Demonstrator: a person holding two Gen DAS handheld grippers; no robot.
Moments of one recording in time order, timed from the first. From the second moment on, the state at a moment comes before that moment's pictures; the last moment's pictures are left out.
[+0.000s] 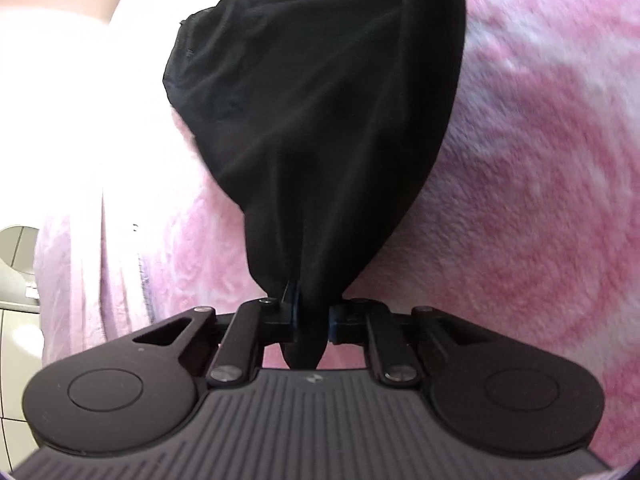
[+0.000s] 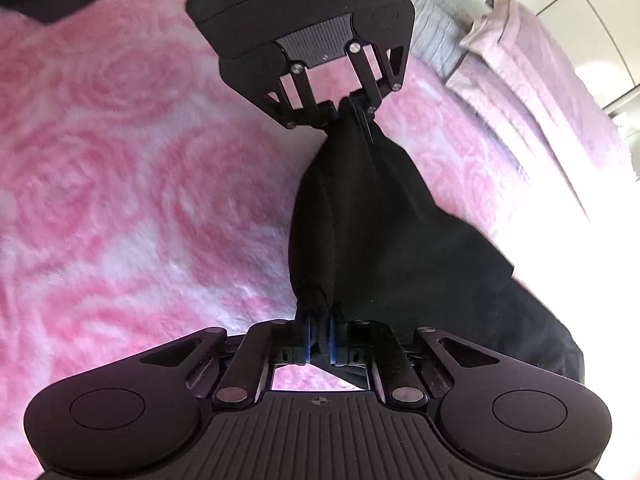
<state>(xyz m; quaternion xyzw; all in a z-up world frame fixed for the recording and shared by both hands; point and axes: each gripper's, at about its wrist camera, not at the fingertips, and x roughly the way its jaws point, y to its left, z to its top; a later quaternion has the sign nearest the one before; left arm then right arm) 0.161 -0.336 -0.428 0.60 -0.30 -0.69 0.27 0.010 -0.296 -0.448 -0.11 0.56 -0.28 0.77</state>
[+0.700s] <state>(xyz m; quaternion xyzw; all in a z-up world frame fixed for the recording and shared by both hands) 0.170 -0.164 -0.380 0.70 -0.12 -0.67 0.21 0.023 -0.134 -0.405 -0.04 0.54 -0.07 0.84</state>
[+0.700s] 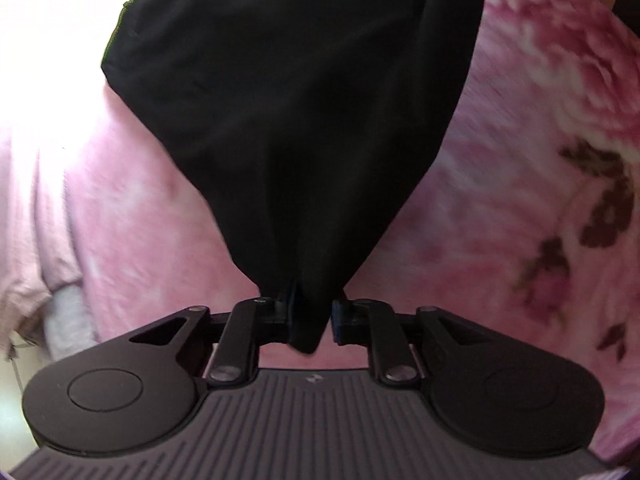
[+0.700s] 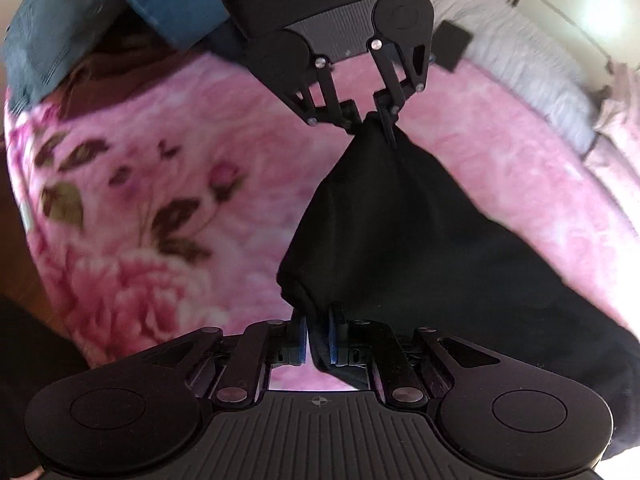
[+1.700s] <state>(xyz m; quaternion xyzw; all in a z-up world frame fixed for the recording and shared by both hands) 0.143 -0.438 -0.372 0.47 0.30 -0.76 0.35 -0.151 -0.348 -0.463 0.52 0.25 -0.45 0.68</state>
